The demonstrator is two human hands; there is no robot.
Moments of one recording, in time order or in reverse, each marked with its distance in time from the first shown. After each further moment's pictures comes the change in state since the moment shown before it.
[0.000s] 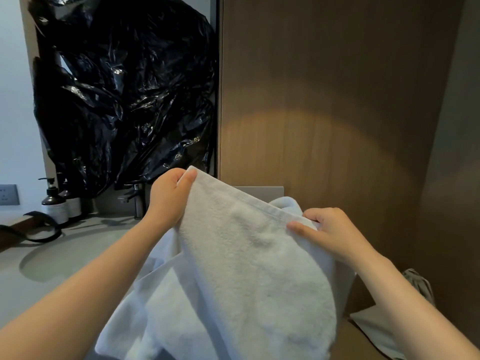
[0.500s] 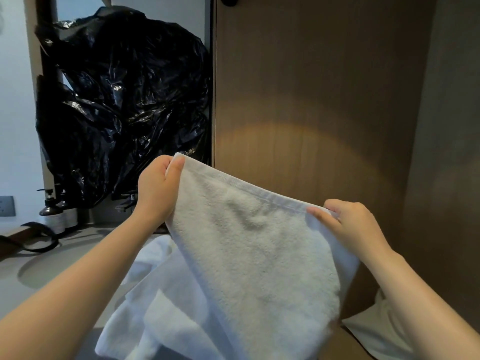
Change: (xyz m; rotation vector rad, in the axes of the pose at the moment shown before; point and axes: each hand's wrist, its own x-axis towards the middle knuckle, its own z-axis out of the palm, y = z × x) left_hand -0.004 0.040 -0.024 -0.027 0.168 0.143; right_hand -0.015 0.008 -0.051 -0.245 0.252 -0.003
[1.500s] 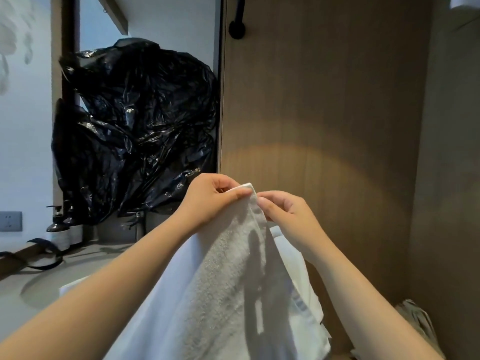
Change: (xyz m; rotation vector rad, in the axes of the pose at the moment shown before) left_hand 0.001 0.055 0.019 -0.152 -0.434 0.077; right_hand 0.039 -0.132 0.003 0.949 -0.162 0.095
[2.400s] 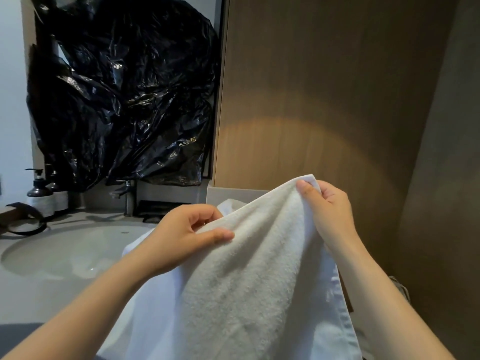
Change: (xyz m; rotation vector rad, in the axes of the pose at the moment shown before) left_hand -0.084 -0.054 -0.006 -0.052 -0.256 -0.067; right_hand -0.018 0.037 -0.024 -0.121 0.382 0.054
